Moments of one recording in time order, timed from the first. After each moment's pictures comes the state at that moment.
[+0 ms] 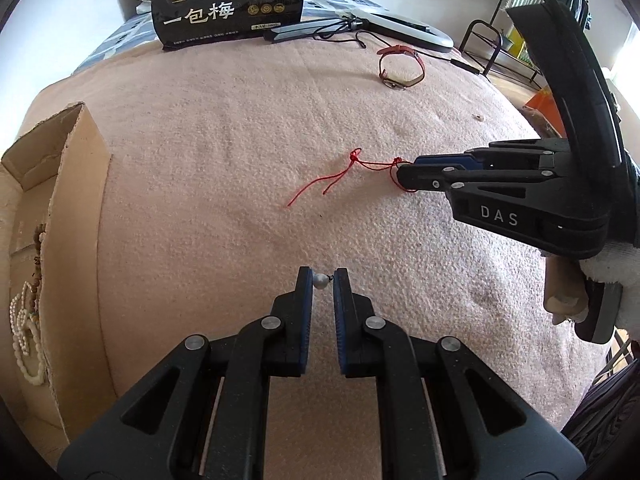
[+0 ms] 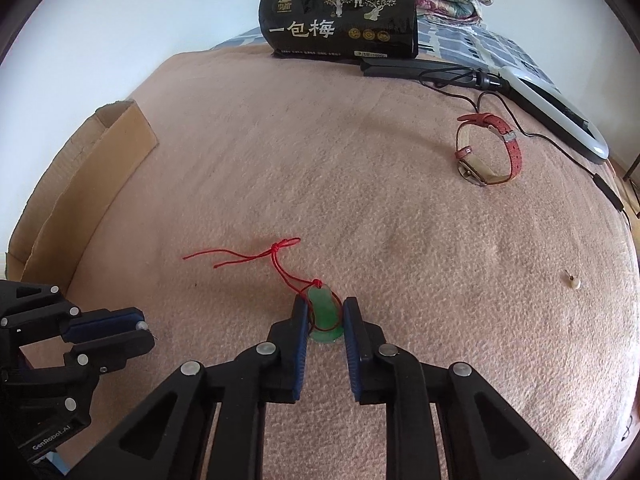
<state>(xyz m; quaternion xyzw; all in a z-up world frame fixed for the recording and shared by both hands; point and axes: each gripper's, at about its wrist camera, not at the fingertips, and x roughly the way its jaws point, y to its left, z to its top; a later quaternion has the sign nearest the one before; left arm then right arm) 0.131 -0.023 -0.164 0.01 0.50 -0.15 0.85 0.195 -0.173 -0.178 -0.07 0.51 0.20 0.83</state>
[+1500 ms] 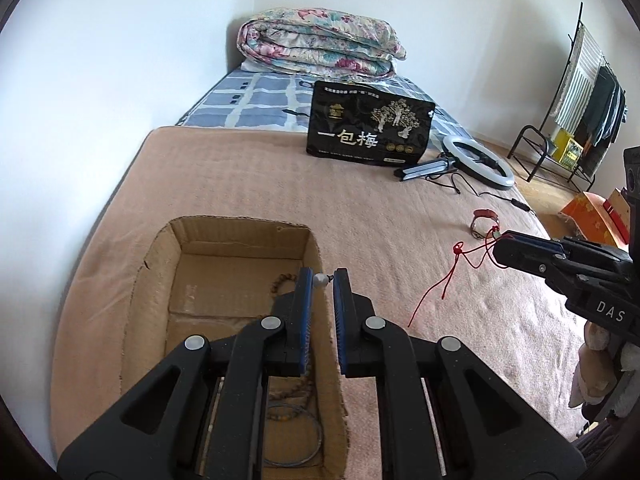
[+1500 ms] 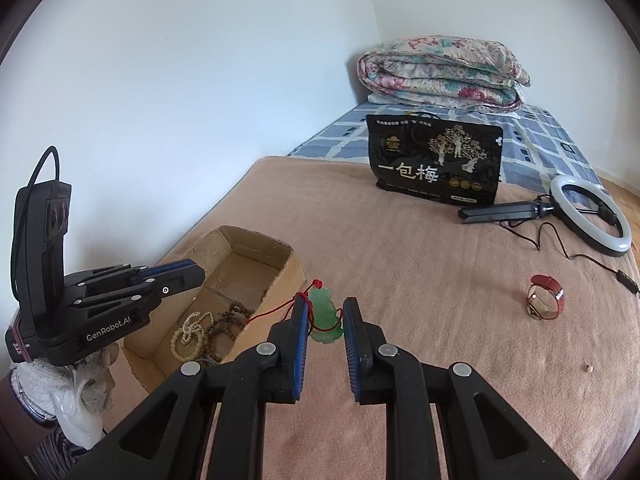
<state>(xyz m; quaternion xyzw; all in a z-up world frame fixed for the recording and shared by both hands) 0.141 0.147 -0.050 -0.07 0.39 -0.04 0.92 0.171 -0.075 -0.042 0.00 0.39 0.29 0.87</state>
